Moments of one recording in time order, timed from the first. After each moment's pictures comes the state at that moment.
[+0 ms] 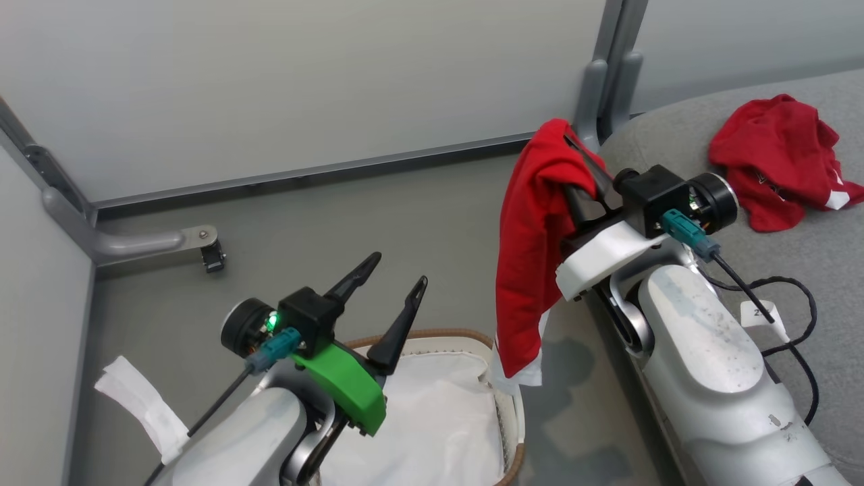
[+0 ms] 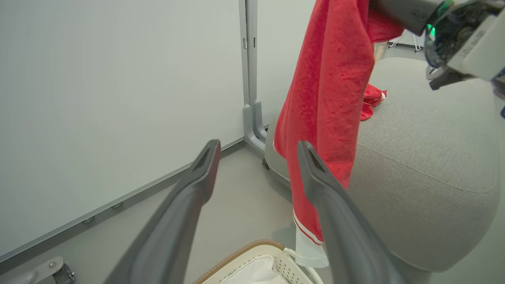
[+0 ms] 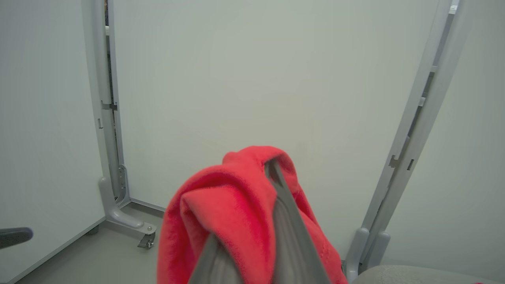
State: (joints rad) left arm -0.51 0.35 -0.90 0.30 -0.68 -0.02 -0.23; right arm -0.61 -0.05 0.30 0.45 0.13 0.13 -0.26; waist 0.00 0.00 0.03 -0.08
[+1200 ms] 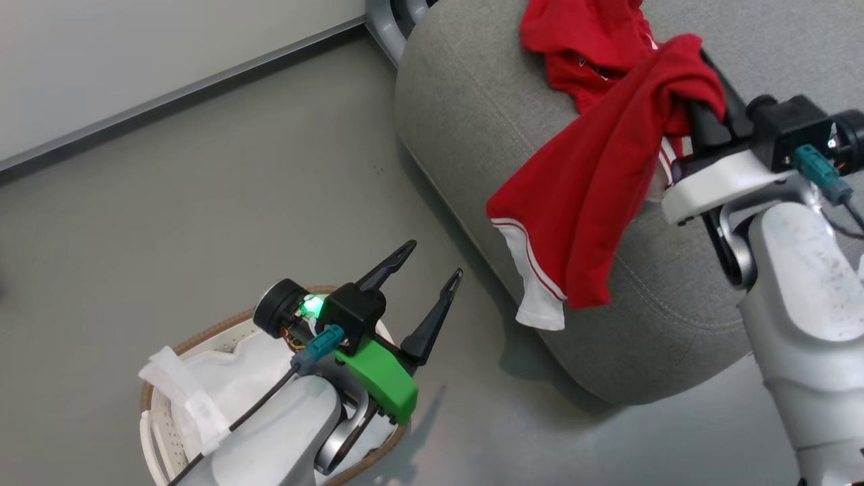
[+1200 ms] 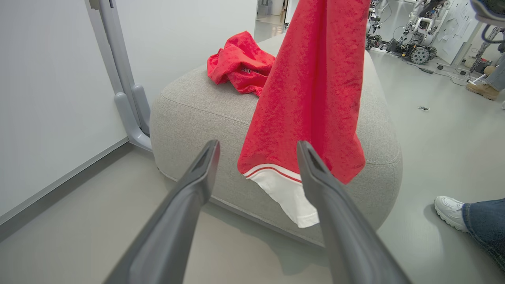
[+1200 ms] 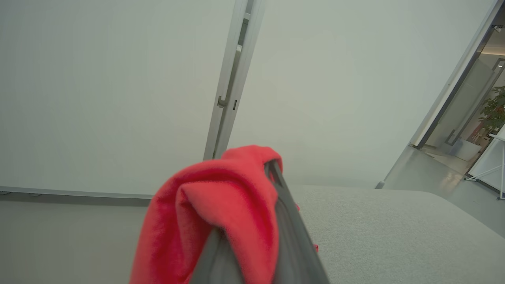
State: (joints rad) left arm -0.54 0.26 -0.91 0.36 -0.54 -0.03 -0.26; right arm -0.68 -0.18 0.11 0.40 0.07 0.13 -0.26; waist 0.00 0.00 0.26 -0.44
